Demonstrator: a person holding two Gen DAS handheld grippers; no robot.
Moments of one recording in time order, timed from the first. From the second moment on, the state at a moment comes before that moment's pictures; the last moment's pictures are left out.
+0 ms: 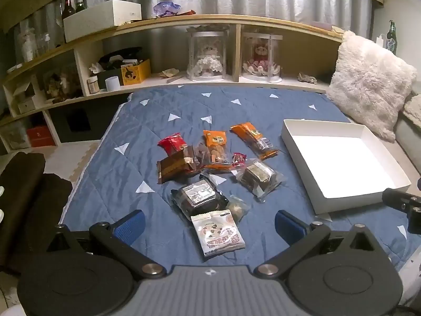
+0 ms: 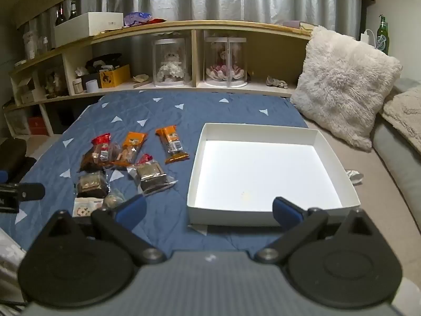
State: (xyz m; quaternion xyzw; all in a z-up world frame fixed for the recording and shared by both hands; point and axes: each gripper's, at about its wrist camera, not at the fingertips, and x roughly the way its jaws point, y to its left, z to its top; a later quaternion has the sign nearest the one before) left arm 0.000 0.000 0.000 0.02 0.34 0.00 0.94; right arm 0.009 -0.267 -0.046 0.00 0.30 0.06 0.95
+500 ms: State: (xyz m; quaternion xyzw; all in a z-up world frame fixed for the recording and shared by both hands) left arm -0.001 -0.003 -0.002 0.01 0.35 -0.01 0.94; right arm 0.008 -0.268 -0.044 0.00 0.30 0.06 0.95
